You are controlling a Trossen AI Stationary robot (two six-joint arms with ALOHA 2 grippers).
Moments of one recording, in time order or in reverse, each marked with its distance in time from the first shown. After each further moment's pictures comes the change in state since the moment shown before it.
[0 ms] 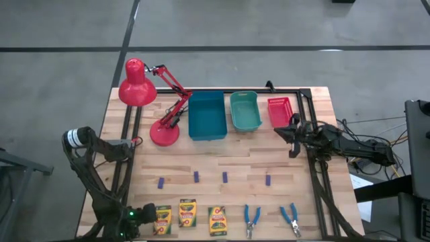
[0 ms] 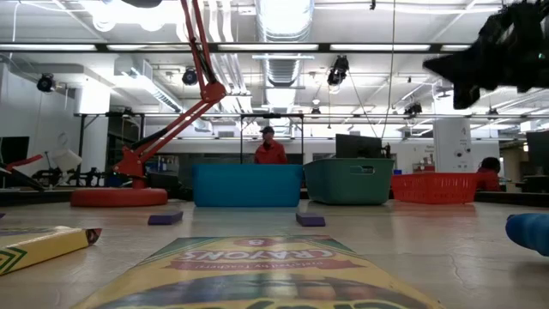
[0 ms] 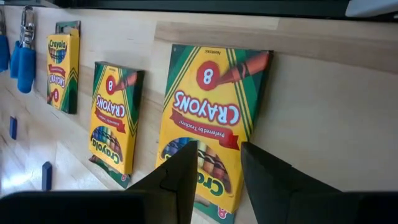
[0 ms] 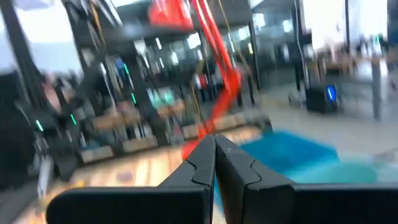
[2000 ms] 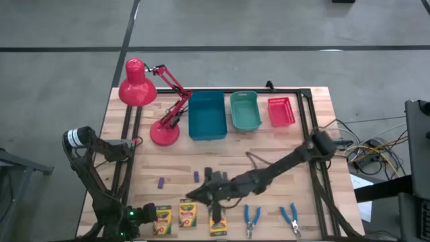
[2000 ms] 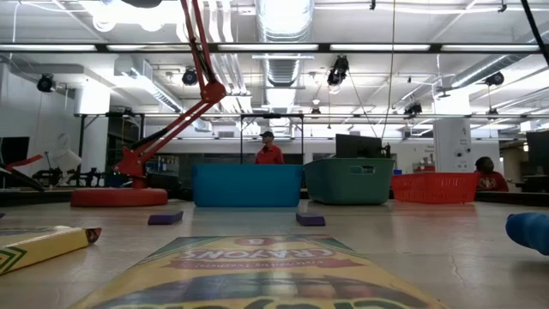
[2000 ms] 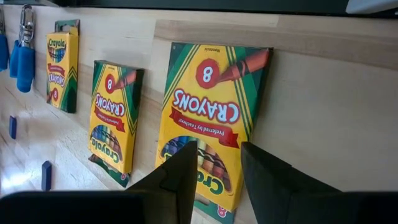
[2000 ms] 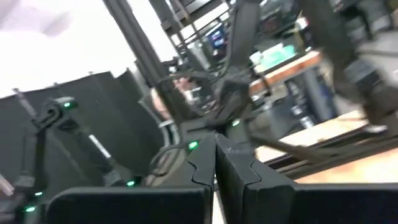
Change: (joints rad) left arm 0.000 -0.001 -0.003 0.000 0.000 0.000; right arm 0.581 2.051 1.404 0.602 0.204 0.321
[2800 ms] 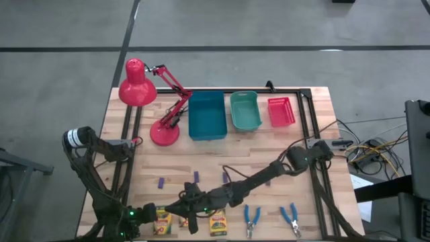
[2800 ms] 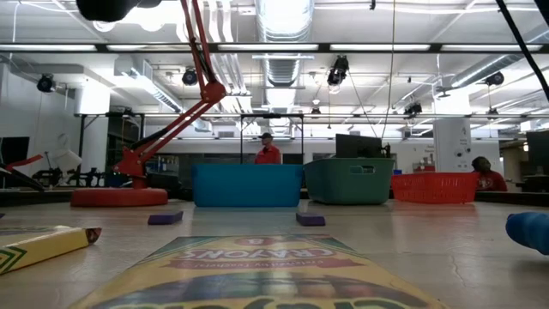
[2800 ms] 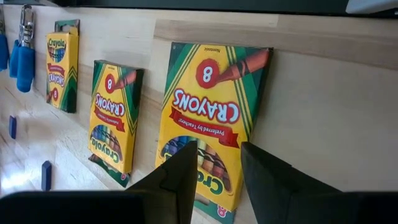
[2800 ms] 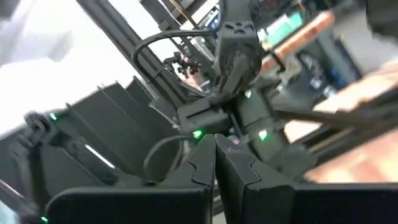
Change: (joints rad) left arm 0.000 0.000 0.000 0.000 0.000 0.000; right arm -0.003 0.335 0.407 -0.076 -0.011 0.226
